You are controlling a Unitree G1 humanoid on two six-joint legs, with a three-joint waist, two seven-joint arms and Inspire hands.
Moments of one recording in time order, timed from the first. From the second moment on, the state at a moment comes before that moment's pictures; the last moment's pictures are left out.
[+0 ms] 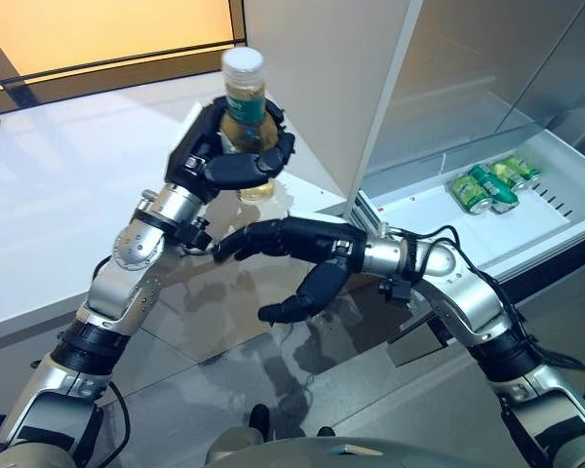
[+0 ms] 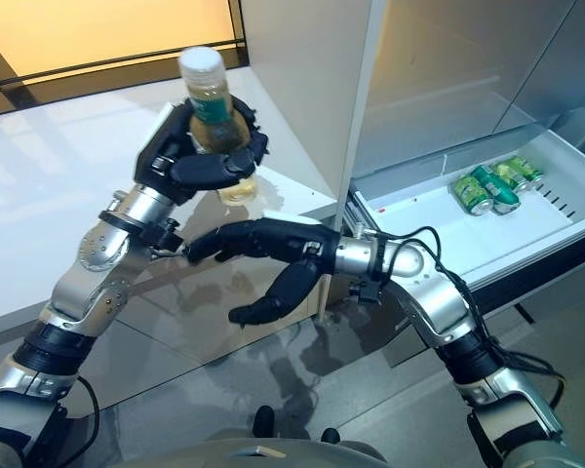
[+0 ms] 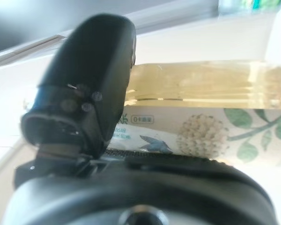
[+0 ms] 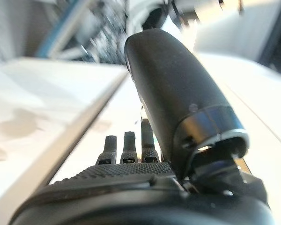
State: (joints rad) left arm -0.36 0.68 -0.14 -0.14 -0.63 -0.19 -0.06; right arm -0.37 -0.55 0.30 -0.20 0.47 0.10 0.71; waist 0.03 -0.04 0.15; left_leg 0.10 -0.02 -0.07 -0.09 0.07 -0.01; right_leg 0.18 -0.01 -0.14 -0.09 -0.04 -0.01
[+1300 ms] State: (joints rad) left arm -0.32 0.70 -0.20 -0.19 -0.68 -0.15 -0.26; right arm -0.45 -0.54 0.35 -0.11 0.59 0.16 0.40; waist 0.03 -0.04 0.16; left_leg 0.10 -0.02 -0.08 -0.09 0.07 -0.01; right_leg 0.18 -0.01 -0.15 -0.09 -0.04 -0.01
